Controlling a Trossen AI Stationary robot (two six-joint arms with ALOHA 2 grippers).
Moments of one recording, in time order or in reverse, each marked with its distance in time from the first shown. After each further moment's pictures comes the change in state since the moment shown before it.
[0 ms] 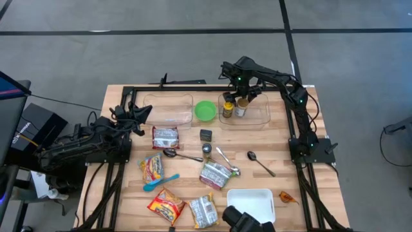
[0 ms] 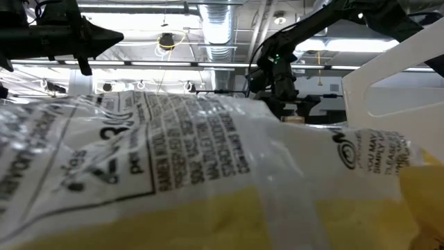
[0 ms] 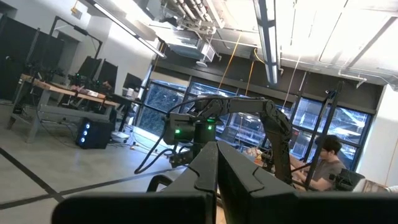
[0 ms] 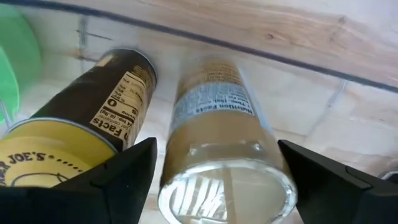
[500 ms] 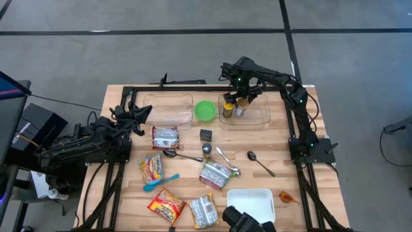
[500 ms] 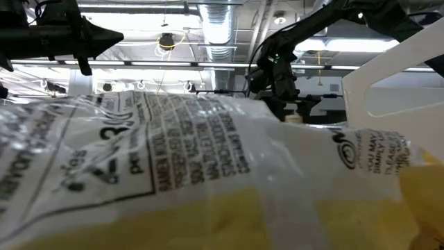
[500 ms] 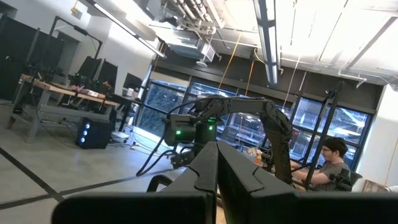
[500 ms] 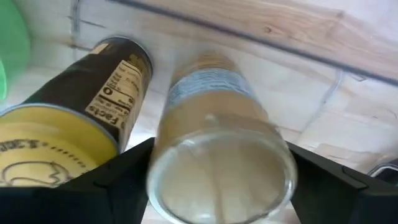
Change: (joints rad) left arm 0.000 0.000 0.000 0.000 0.000 0.000; right arm 0.000 0.002 0.000 -0.018 0.011 -0.023
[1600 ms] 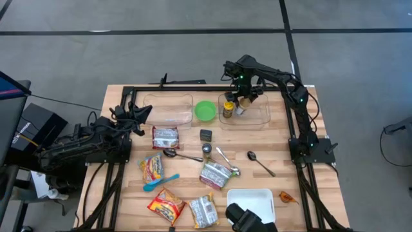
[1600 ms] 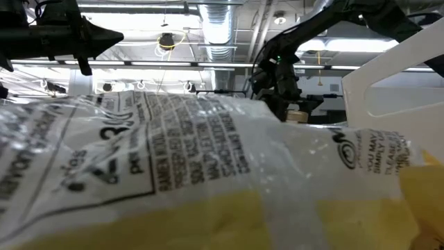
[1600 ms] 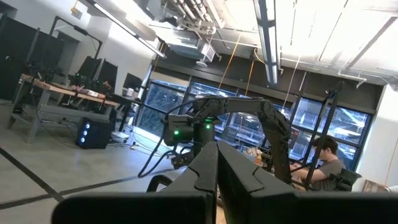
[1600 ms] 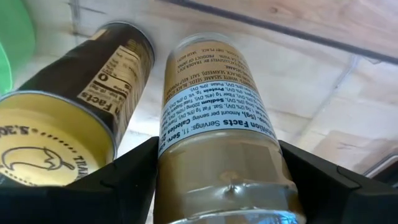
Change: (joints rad) left arm 0.000 0.000 0.000 0.000 0.000 0.000; right arm -0.028 0.002 0.000 -0.032 -0.079 -0.010
